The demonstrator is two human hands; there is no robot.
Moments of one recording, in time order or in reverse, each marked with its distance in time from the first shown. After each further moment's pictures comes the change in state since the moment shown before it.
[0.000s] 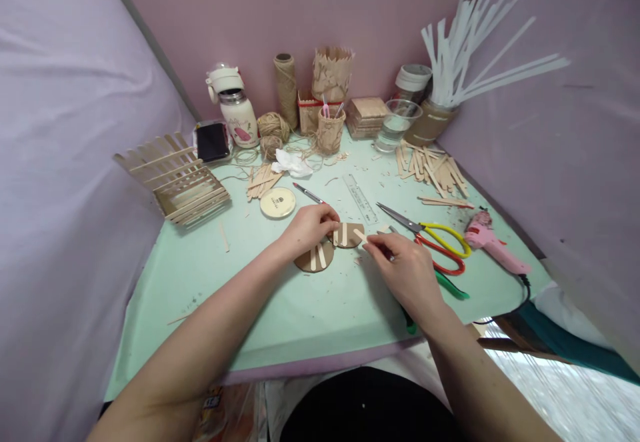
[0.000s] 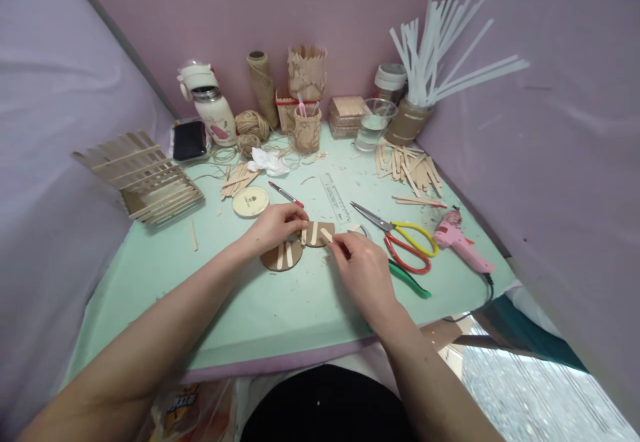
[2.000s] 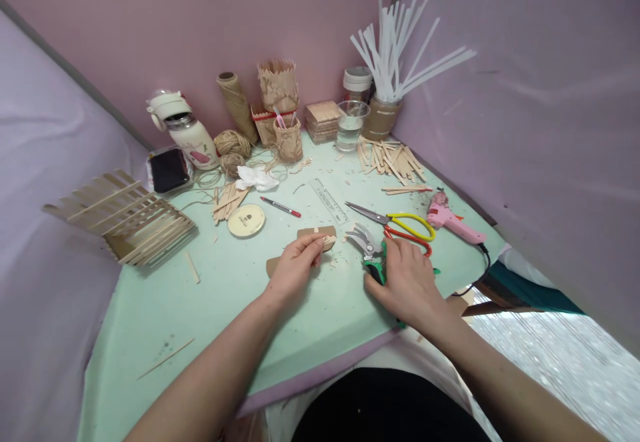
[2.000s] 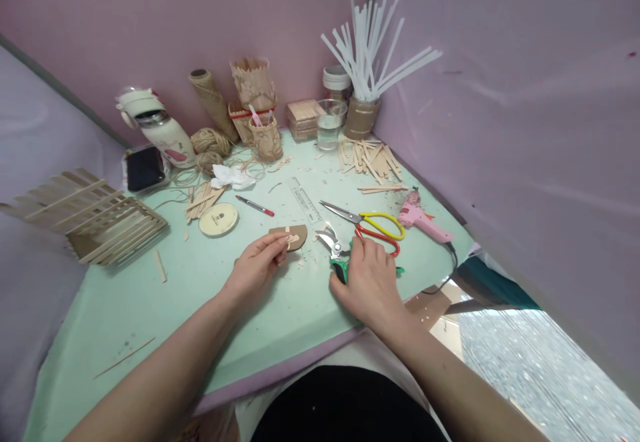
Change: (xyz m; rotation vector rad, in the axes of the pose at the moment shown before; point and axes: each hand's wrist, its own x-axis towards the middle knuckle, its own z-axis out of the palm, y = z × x) left_hand -0.038 0.018 0.046 -0.635 0.057 -0.239; right_hand -0.045 0.032 -0.017 -0.470 -0.131 0.195
